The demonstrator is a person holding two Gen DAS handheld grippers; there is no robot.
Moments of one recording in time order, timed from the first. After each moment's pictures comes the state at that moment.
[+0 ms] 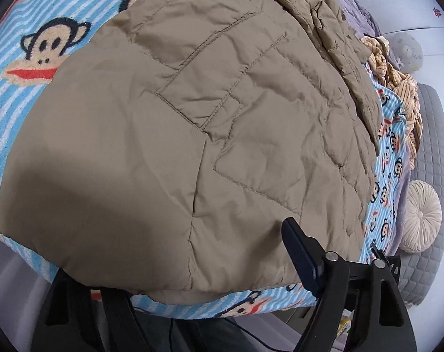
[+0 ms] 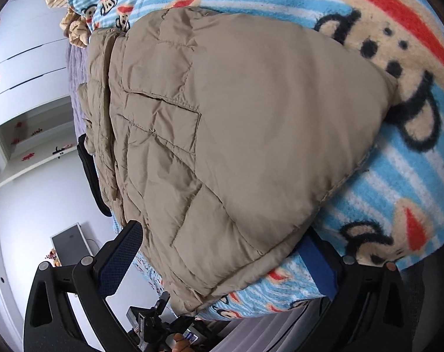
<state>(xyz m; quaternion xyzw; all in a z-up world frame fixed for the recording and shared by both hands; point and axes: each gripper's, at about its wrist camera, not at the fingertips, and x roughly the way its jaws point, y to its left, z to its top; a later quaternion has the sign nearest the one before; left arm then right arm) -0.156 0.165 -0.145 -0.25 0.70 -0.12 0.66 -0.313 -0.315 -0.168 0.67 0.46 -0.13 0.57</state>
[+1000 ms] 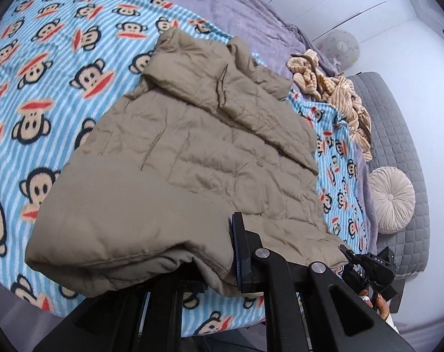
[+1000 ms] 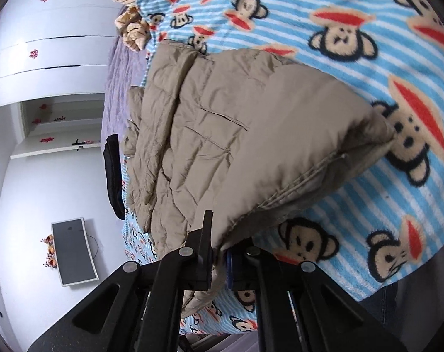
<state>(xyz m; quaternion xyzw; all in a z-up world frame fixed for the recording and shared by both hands) -0.099 0.175 -0.016 -0.22 0.58 -0.23 0.75 -0.290 -0.318 -0.086 0.60 0.41 -0.12 0.68</state>
